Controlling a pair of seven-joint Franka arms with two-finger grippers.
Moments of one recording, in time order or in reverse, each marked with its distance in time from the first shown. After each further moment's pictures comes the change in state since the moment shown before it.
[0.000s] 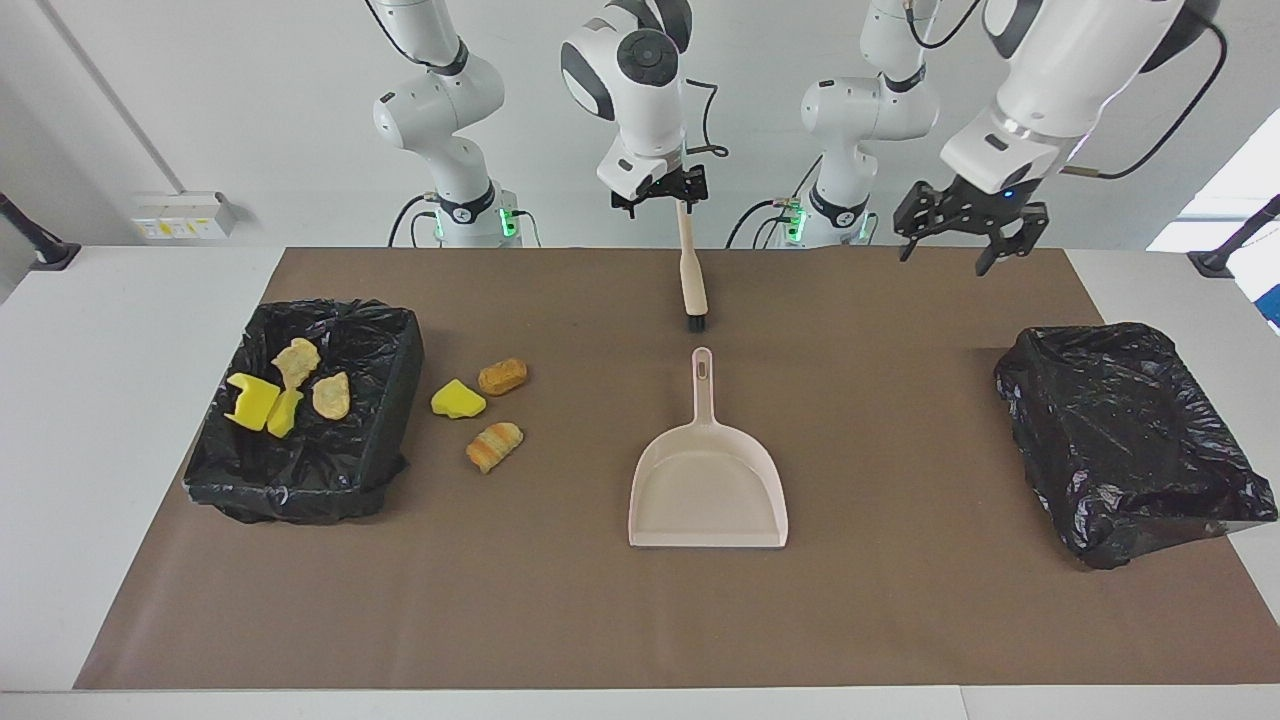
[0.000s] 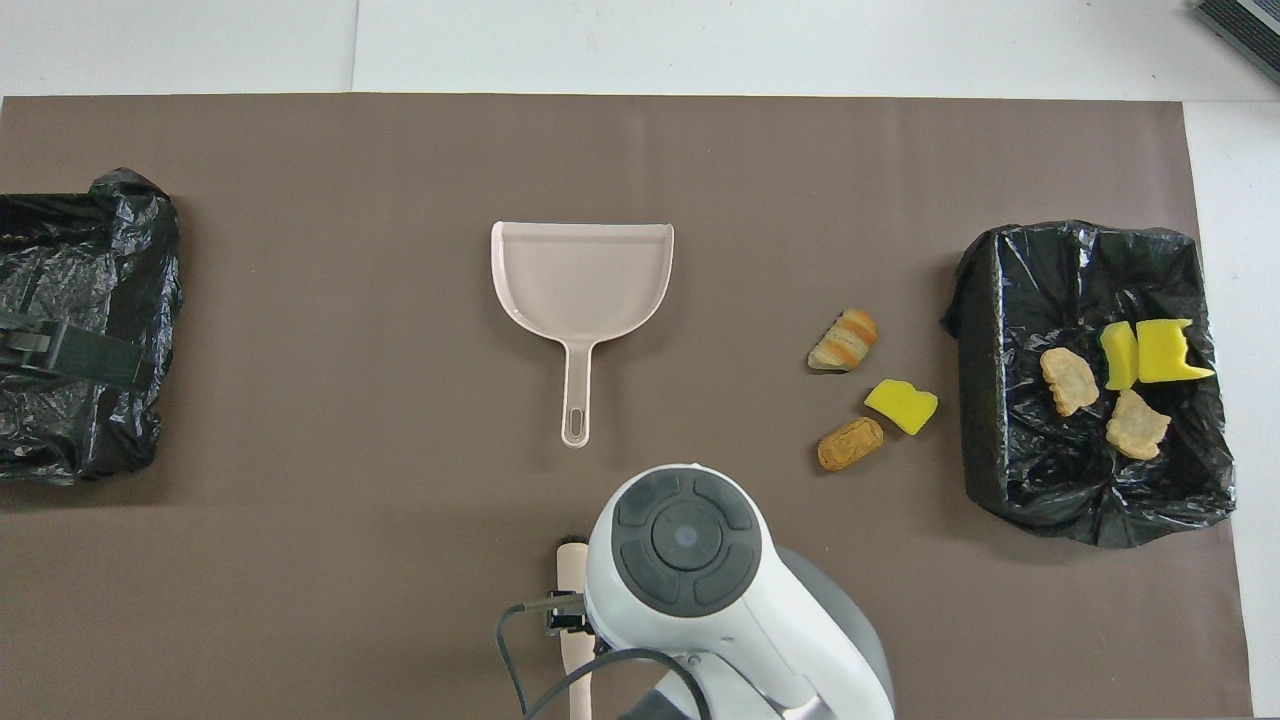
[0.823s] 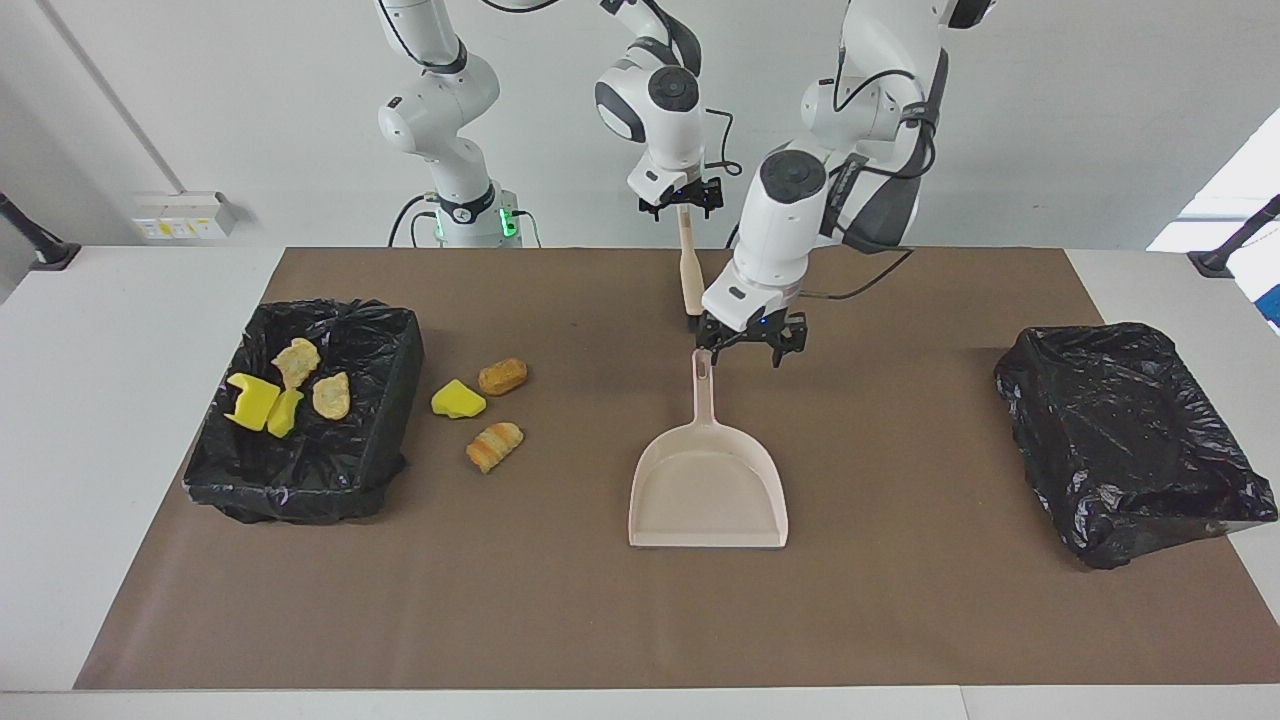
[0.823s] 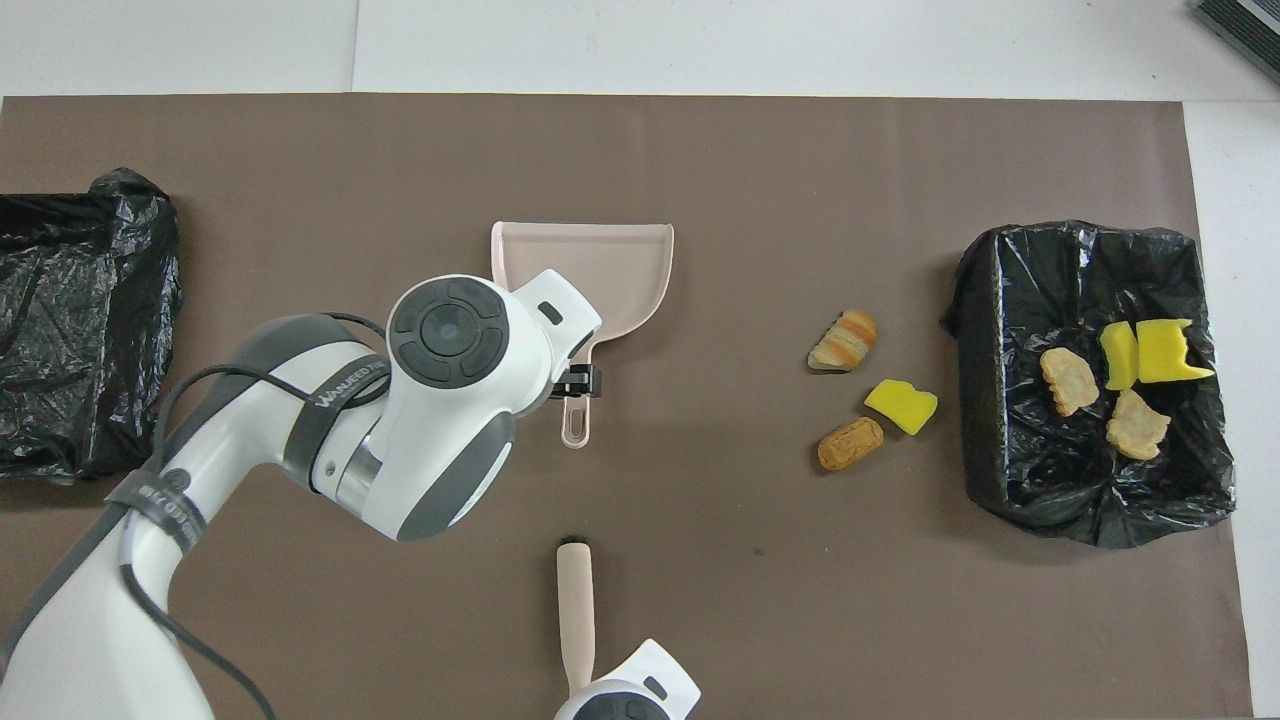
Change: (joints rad) left arm -0.070 0.250 -0.292 -0.249 0.170 0.519 -0.587; right arm 0.201 0.032 0.001 -0.231 0.093 0.316 0.113
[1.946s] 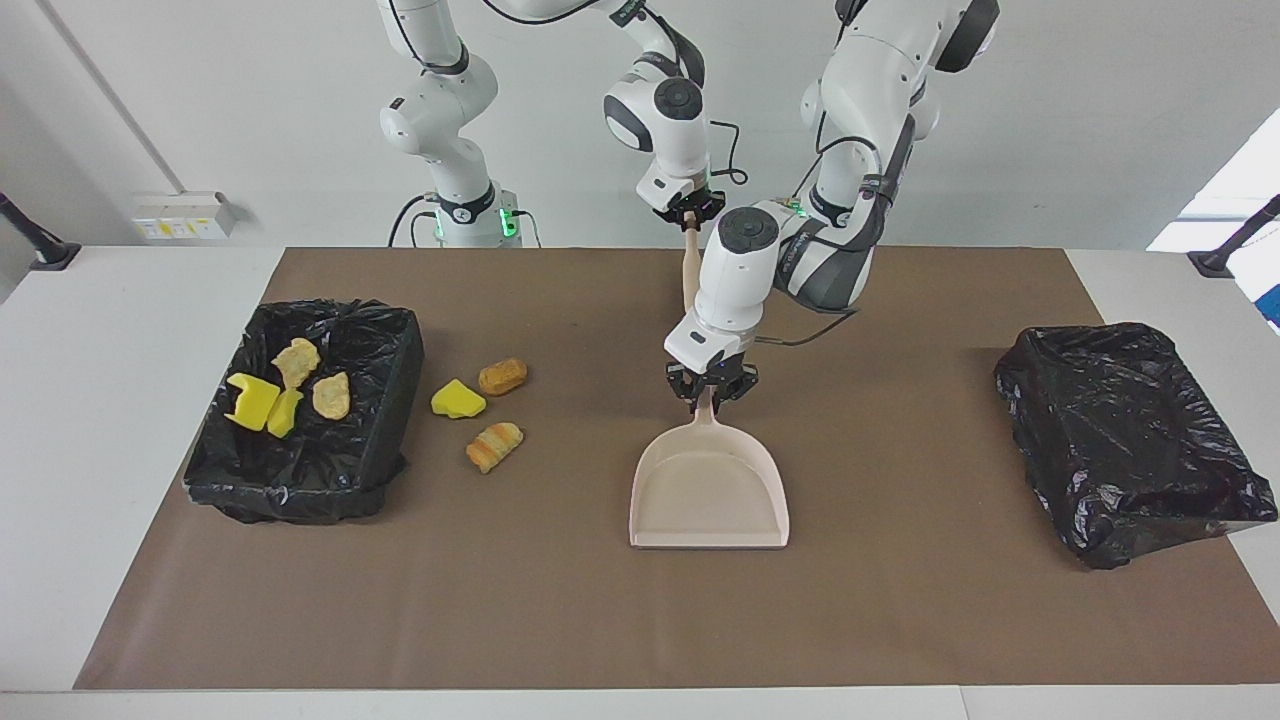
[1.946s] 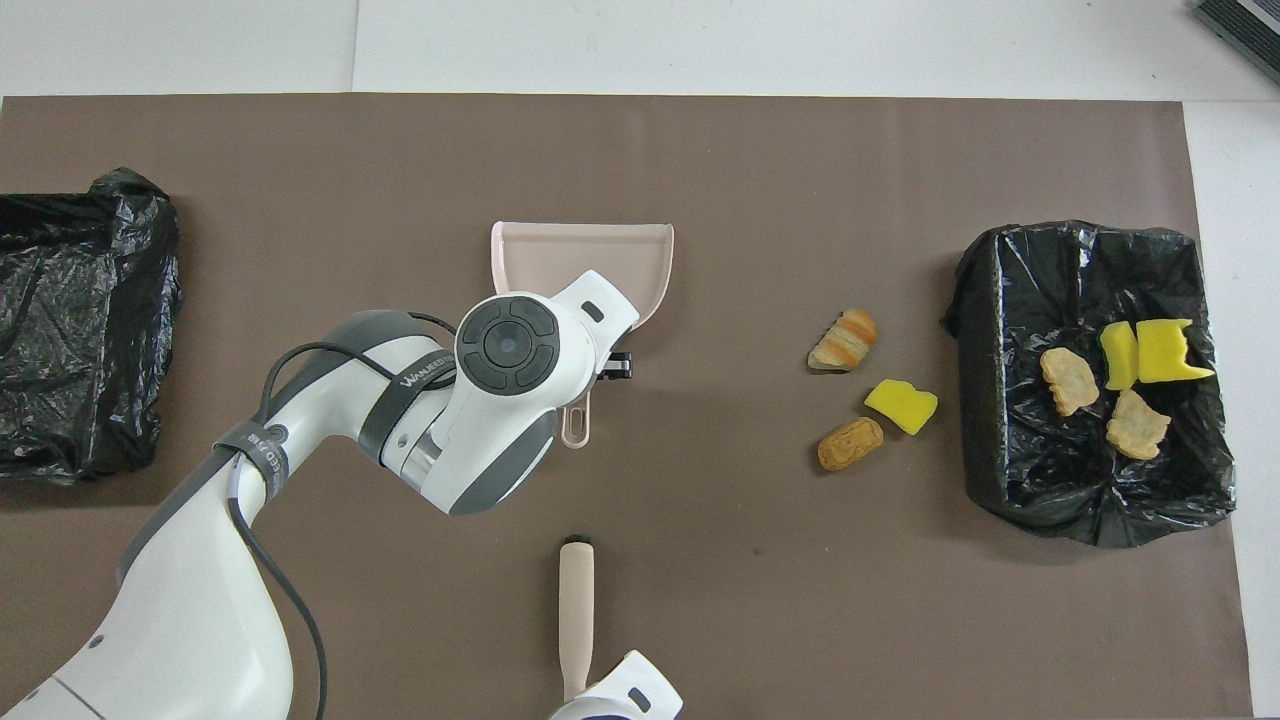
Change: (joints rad) left arm -0.010 0.123 -0.021 0.023 0.078 0.168 -0.090; right arm 0.065 0.042 -0.001 -0.033 0.007 0.138 0.011
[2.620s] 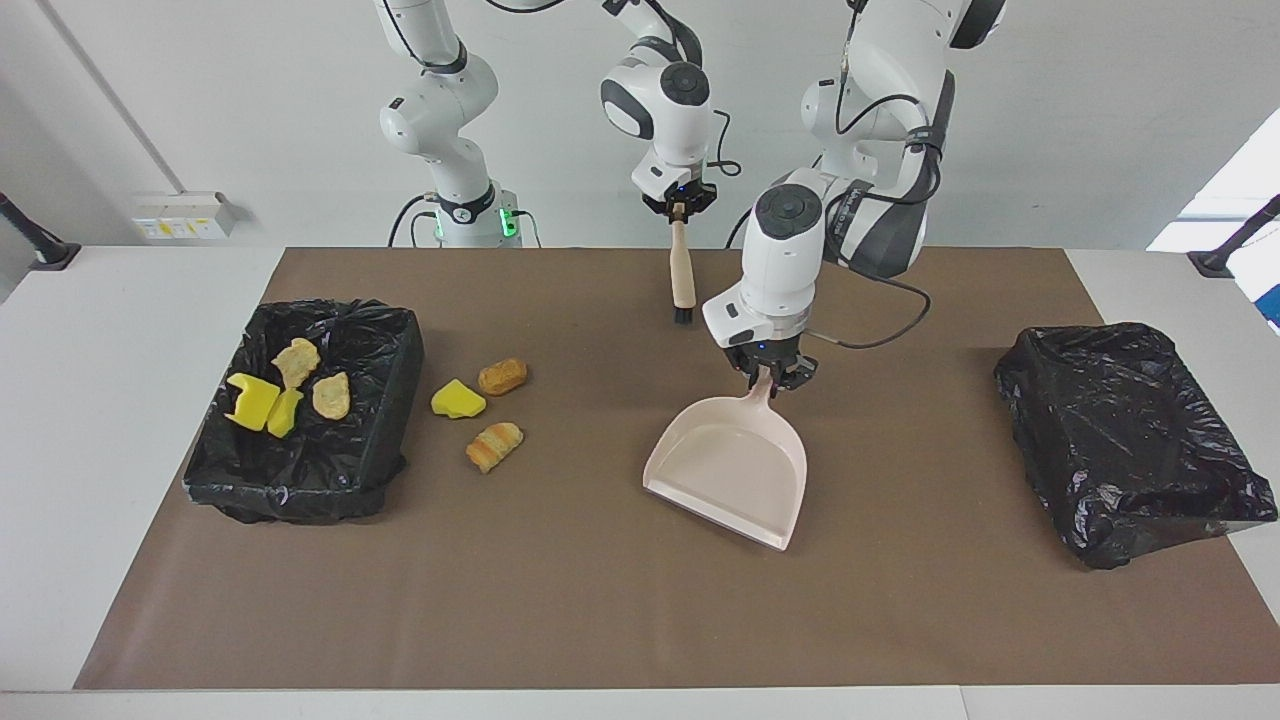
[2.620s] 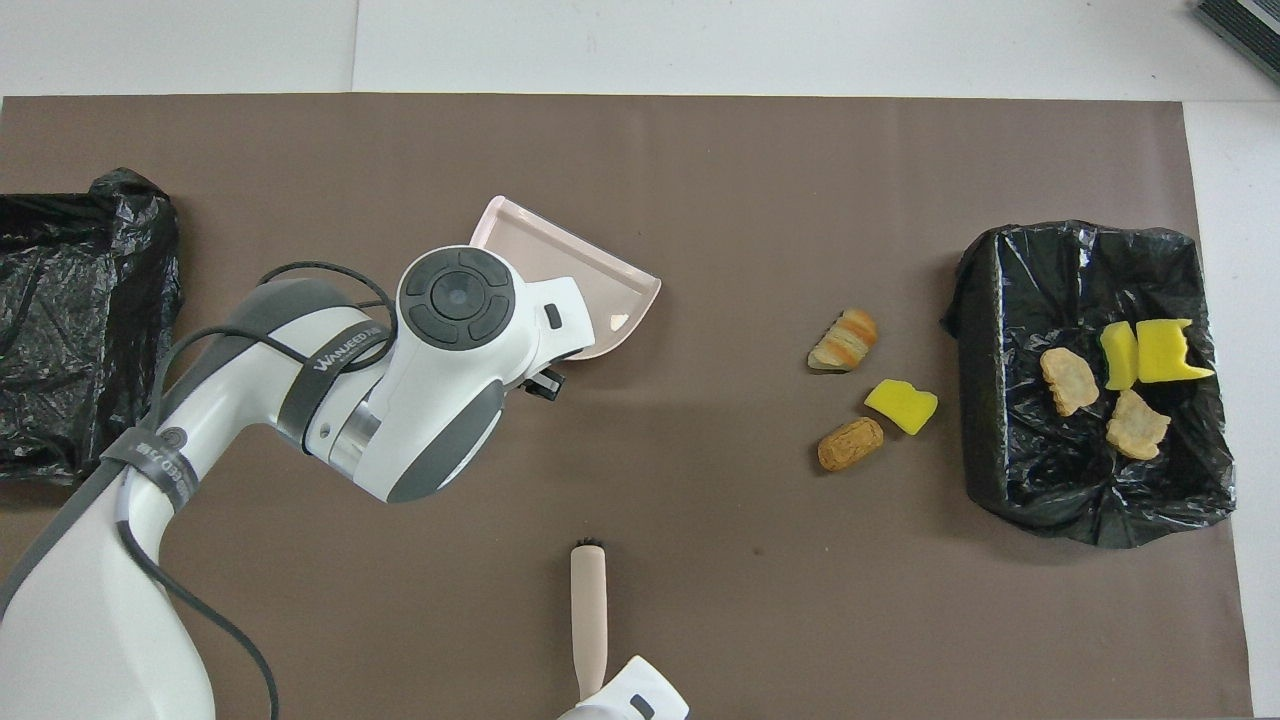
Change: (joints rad) left arm 0.079 -0.117 0.029 0.038 0.015 -0.328 0.755; right arm -0.049 -0.097 -0.016 0.047 -0.126 -0.243 0.049
